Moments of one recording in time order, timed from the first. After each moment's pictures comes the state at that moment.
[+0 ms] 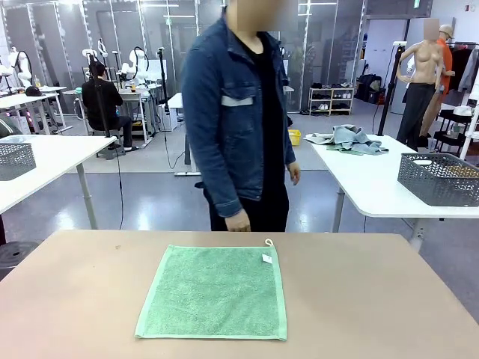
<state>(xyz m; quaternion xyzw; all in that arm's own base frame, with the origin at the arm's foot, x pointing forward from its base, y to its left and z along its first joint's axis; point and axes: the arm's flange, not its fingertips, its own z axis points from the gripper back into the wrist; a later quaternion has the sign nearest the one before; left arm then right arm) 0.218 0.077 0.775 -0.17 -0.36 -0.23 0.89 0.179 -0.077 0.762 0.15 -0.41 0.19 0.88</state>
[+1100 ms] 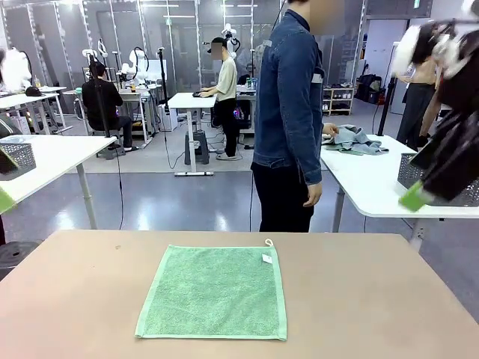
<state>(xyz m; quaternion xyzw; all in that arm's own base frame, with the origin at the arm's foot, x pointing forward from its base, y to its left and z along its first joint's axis) 0.249 -0.103 0.653 0.00 -0.20 -0.55 0.81 0.212 0.108 0.658 0.01 -0.23 0.50 0.83</state>
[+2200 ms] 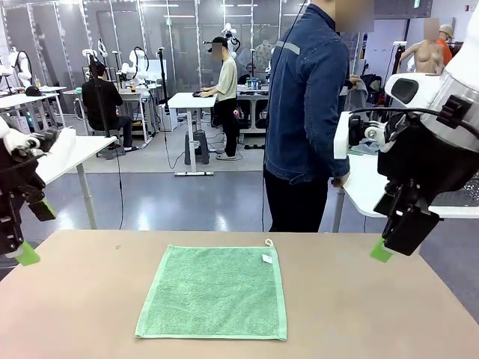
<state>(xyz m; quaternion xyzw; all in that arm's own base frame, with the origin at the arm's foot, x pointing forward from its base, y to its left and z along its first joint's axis) 0.258 -0.130 0.590 0.00 -0.15 -0.63 0.76 0.232 0.140 0.601 -0.01 -0.17 0.55 0.82</state>
